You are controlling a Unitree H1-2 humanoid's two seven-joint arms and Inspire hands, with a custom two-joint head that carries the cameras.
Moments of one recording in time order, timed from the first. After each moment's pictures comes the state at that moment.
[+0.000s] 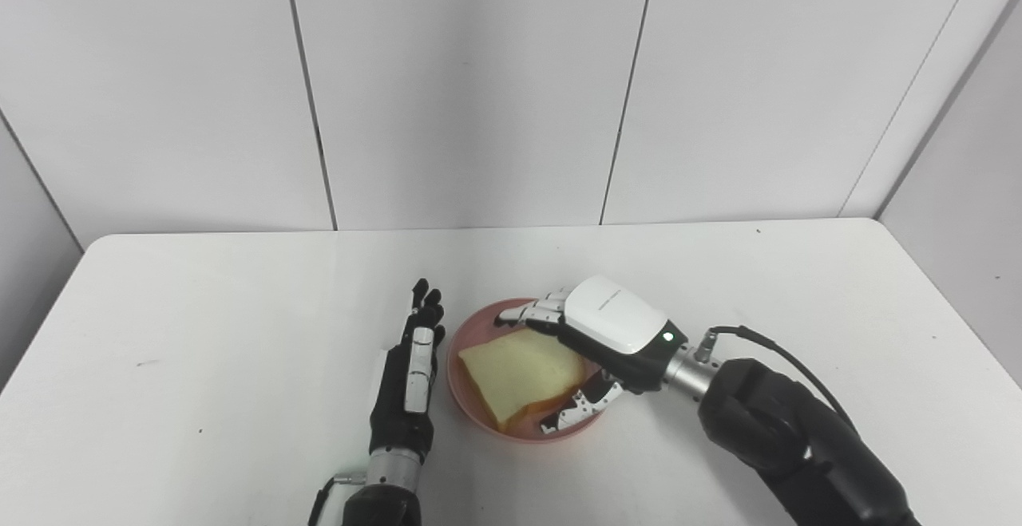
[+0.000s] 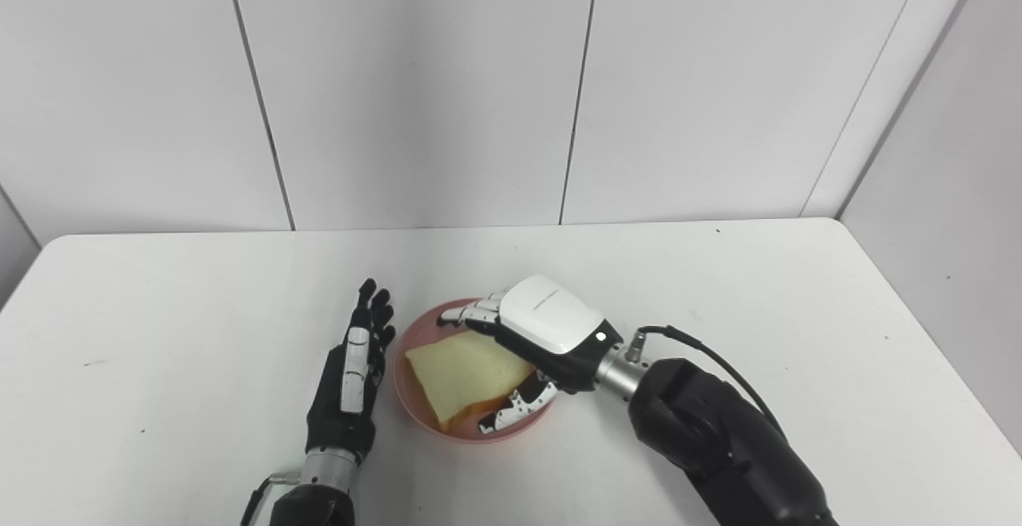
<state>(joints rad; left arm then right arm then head) -0.31 -0.19 -0.13 0.35 -0.03 -0.15 0.06 -0.46 -0.48 0.31 -0.01 -0.75 -0.32 0.26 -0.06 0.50</state>
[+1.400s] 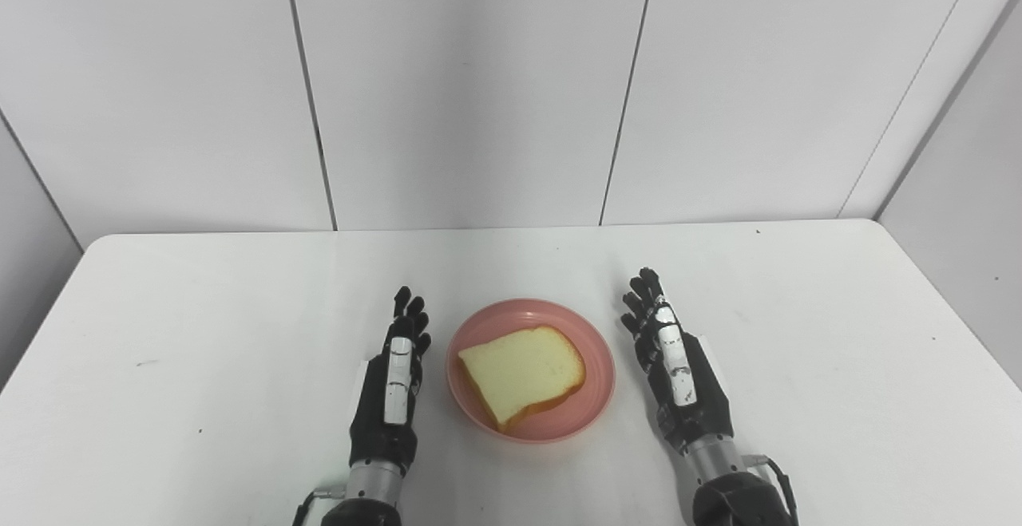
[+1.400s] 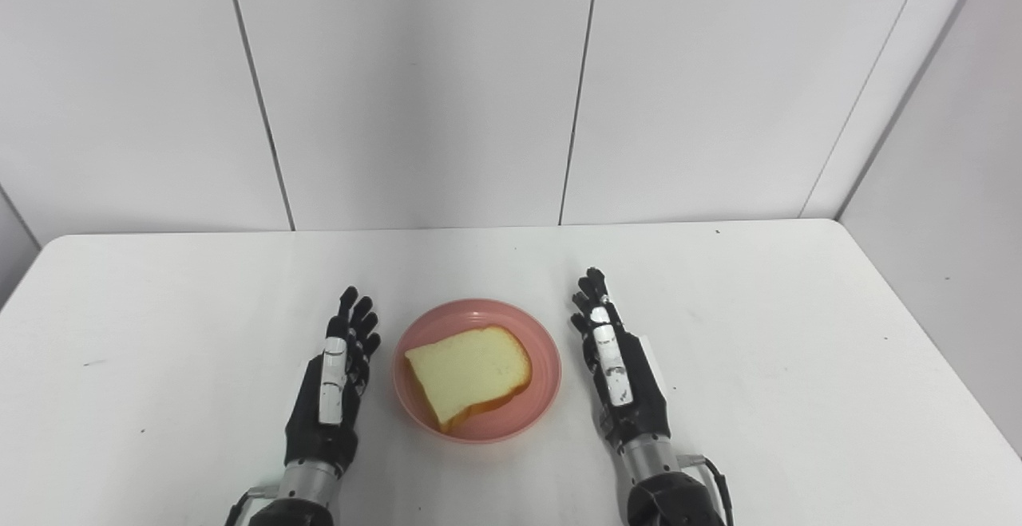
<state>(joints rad) -0.26 -0.18 -0.09 0.28 -0.05 -0.14 0.00 -0.20 -0.05 -0.10 0.12 0.20 -0.11 0.14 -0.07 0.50</state>
